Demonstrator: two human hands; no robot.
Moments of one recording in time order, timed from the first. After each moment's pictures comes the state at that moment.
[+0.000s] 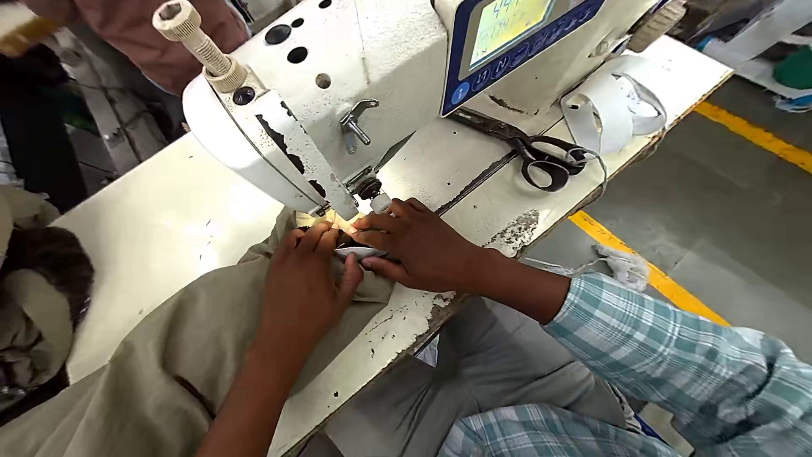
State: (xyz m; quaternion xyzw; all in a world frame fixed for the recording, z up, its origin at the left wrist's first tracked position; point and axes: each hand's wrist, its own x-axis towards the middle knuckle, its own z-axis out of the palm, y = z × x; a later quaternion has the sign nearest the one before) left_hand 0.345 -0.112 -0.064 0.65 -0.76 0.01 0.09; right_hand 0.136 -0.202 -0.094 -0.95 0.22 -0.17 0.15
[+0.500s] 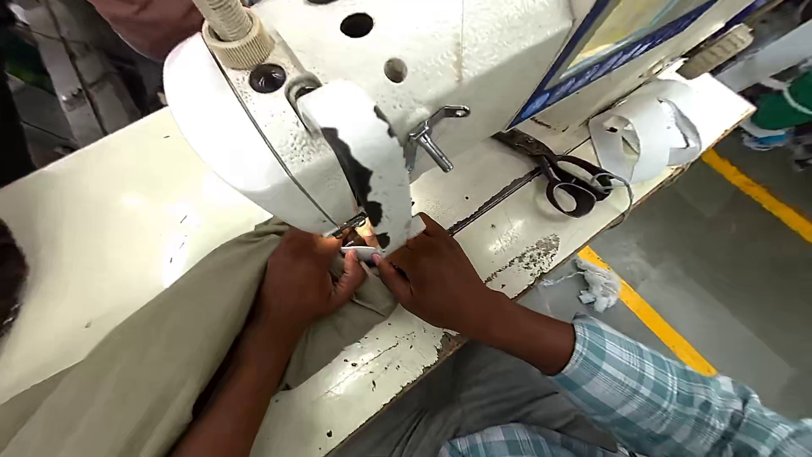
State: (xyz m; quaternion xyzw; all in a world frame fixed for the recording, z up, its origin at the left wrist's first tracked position) left_hand 0.361 -0.143 -0.101 0.58 -0.77 0.06 0.26; right_hand 0.148 -0.182 -0.096 -0.89 0.34 -0.28 0.14
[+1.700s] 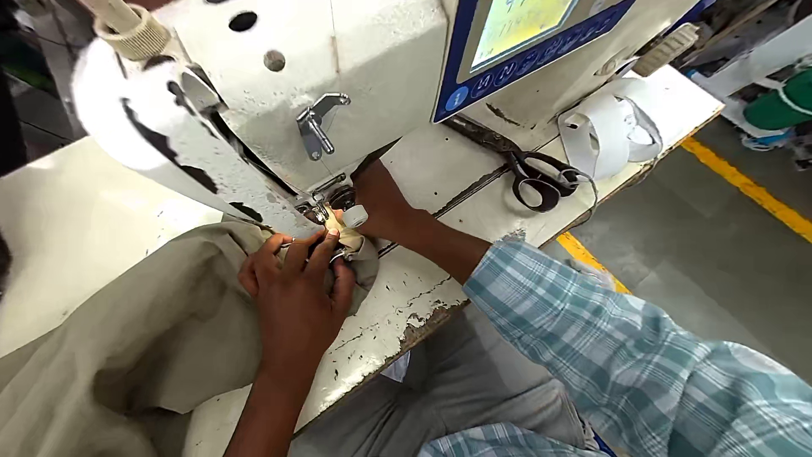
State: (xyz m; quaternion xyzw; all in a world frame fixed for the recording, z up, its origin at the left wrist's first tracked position) left_hand 0.299 -0.106 -0.097 0.72 -0.66 0.08 0.19; right_hand 0.181 -0.259 -0.085 -0.87 0.30 -0.31 0.22
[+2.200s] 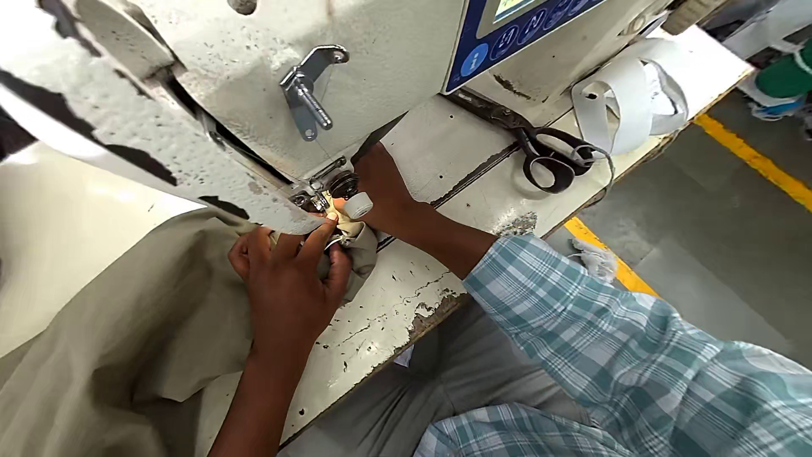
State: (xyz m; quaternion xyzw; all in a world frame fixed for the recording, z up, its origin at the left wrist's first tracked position) left_hand 0.317 -0.115 -0.091 0.68 -0.70 0.06 0.20; right_hand 0.188 -0.252 -0.089 -0.85 0.34 -0.36 0.18
